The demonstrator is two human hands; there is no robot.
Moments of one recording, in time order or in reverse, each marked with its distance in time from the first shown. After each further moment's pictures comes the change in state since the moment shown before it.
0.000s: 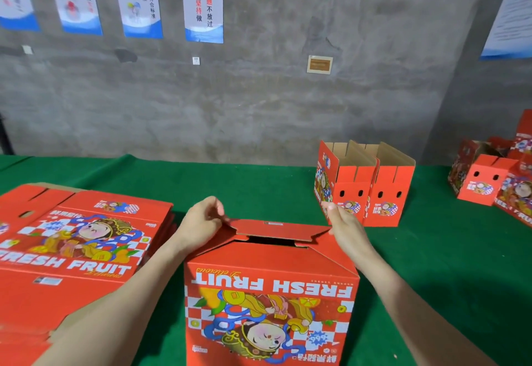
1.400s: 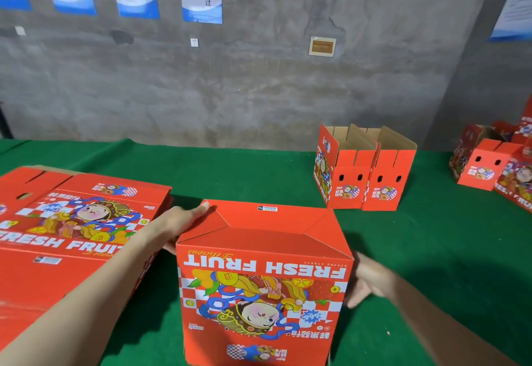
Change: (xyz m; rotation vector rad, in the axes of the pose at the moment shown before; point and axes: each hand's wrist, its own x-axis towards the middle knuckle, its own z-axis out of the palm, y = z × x) left_hand -0.009 -0.024 -0.022 0.091 -0.142 -0.618; right_hand -0.034 0.078 -0.006 0.046 -0.545 0.522
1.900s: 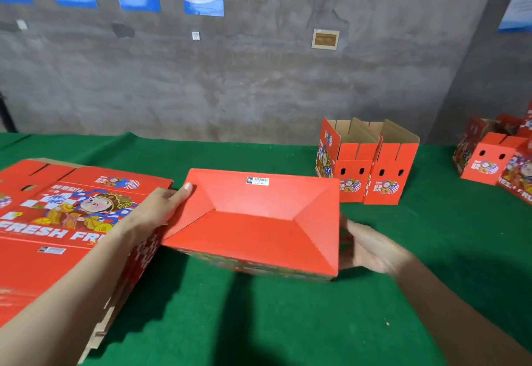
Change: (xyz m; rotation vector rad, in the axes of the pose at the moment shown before) left_hand -0.017 -0.010 -0.018 -0.121 0.141 0.344; right_hand 0.002 -0.014 -0.016 0.547 -0.135 -0.179
